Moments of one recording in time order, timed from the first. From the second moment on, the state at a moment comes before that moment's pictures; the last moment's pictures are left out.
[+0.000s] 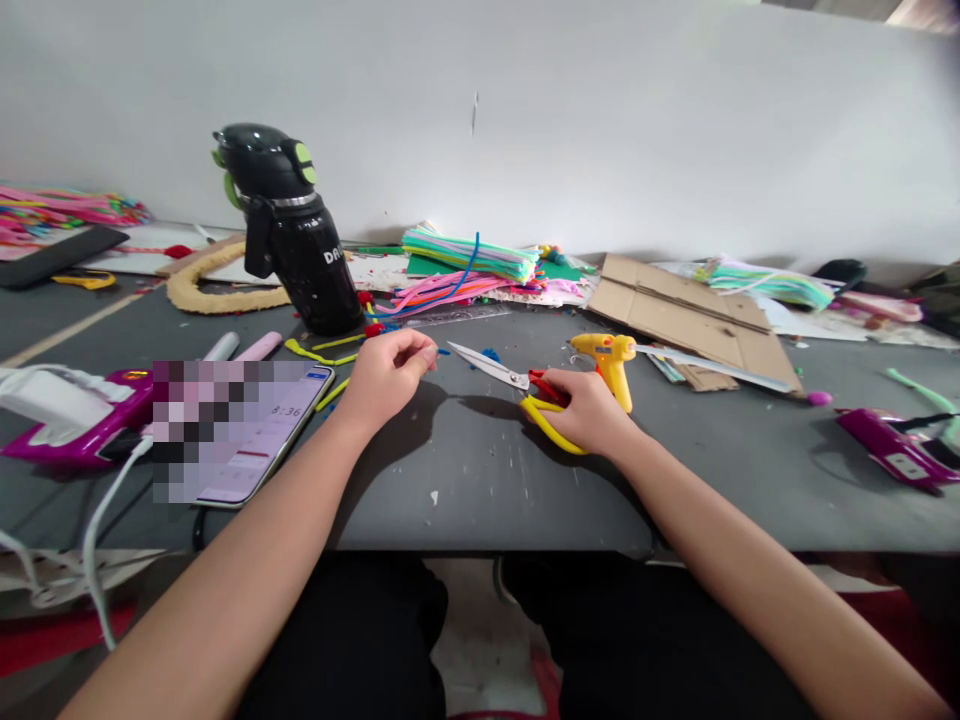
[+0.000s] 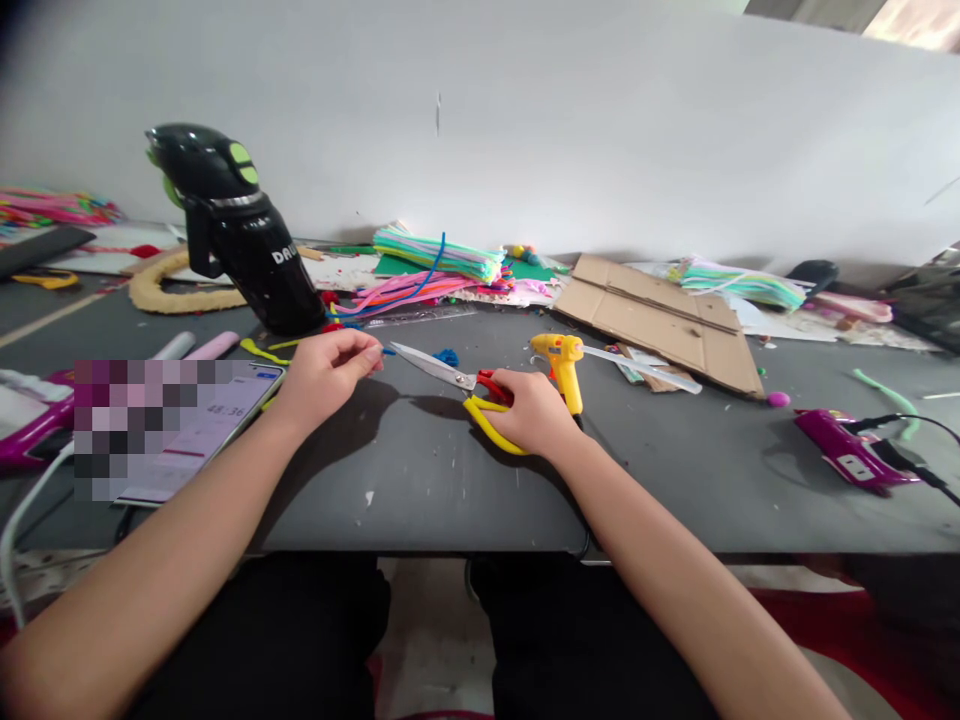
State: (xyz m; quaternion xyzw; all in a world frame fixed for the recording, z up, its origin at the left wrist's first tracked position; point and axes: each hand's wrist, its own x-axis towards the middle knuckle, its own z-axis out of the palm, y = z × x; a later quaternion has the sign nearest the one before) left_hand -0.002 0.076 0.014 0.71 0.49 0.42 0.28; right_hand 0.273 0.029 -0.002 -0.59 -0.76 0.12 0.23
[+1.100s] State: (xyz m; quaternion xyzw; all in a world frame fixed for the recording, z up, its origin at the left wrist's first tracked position) left_hand -0.001 0.079 0.013 0.69 0.47 0.45 0.32; right_hand 0.272 0.029 -0.004 -0.61 -0.75 0.13 0.23
